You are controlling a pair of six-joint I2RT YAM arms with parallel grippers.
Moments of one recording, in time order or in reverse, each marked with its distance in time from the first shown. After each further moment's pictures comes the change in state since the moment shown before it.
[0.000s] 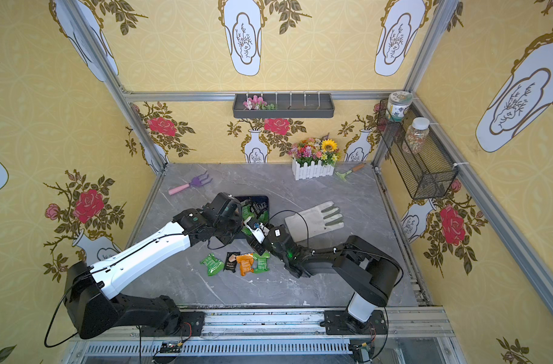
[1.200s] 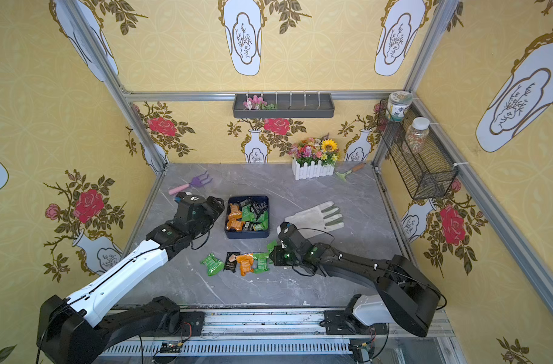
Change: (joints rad) left arm 0.247 -0.230 -0.298 0.436 -0.123 0.410; right arm -0.104 -0.330 -0.026 -0.960 -0.213 0.961
